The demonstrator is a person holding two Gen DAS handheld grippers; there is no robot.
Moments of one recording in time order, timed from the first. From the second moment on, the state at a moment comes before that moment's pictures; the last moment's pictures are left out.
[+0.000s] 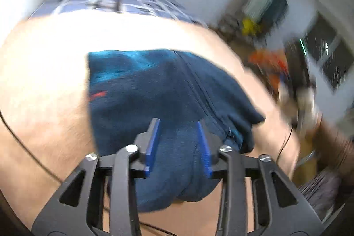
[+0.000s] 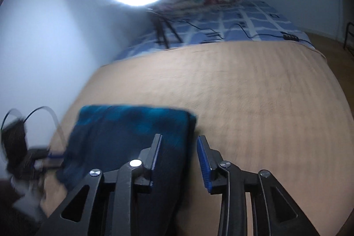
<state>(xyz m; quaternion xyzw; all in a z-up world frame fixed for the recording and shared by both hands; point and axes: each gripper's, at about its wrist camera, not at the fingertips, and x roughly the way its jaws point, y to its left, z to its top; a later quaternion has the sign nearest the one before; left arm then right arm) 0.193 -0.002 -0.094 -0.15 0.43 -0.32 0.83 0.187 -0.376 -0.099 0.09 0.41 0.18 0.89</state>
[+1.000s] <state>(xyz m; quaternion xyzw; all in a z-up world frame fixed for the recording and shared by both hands) 0.261 0.072 -0.172 -0.37 0.52 -0.26 0.72 0.183 -0.401 -0.164 0.17 0.46 0.25 0.84</state>
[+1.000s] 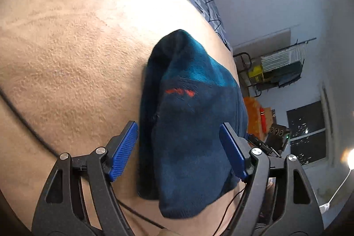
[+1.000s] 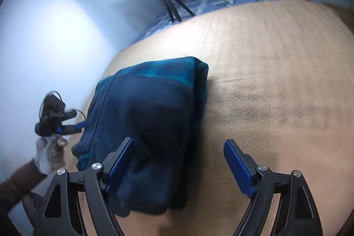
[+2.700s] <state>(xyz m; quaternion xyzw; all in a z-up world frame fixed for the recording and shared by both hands) 0.238 -0.064 -0.073 -0.14 0.47 -0.25 0.83 0.146 -0.377 -0.076 0.09 0.43 0.23 0.87</state>
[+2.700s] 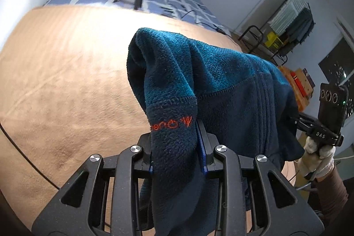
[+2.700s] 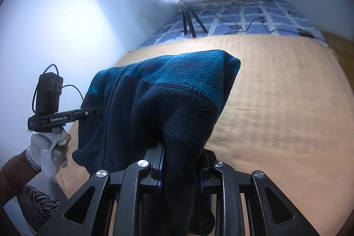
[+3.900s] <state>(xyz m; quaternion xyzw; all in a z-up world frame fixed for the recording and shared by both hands) 0.448 -0.352 -0.063 -0.10 0.42 -0.37 0.82 0.281 -0.613 -0.040 0.08 0.40 0.03 0.91</state>
